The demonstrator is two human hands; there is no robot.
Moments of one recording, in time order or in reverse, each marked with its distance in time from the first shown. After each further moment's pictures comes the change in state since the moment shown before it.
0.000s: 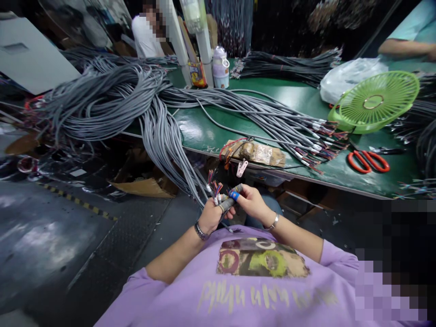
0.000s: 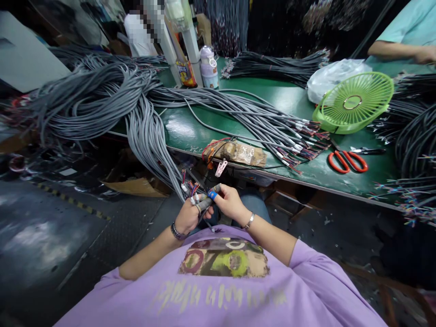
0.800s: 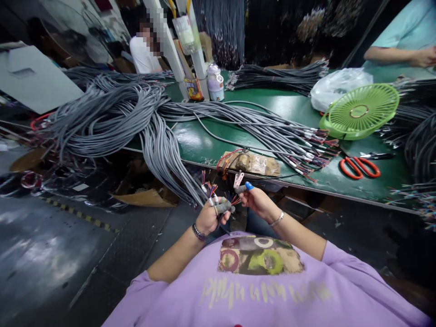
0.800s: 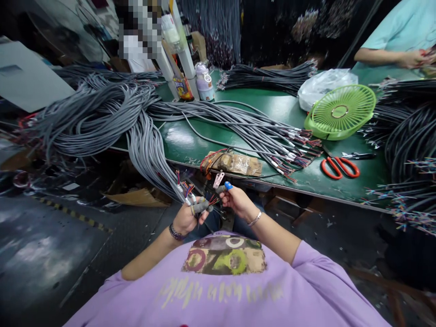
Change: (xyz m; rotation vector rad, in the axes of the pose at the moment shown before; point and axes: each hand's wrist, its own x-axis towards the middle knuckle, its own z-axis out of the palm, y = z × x) left_hand 0.016 0.030 -0.007 -0.099 -0.138 -0.023; right_hand 0.023 -0.001 -0.032 0.631 0.005 0.369
